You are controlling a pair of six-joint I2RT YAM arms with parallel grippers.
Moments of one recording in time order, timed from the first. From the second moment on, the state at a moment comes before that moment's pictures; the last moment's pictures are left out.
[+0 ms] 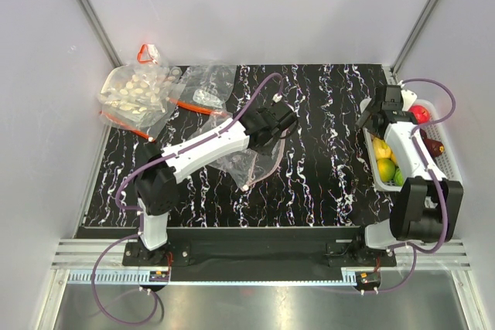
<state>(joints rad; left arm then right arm) -0.94 1.90 1.76 -1.00 -0.34 -0.34 -0.08 1.43 1.12 -0.57 0.36 0.47</state>
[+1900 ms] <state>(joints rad) -0.87 1.97 1.99 -1.05 -0.31 -0.32 0.05 0.85 0.81 -0.41 -0.84 0.51</state>
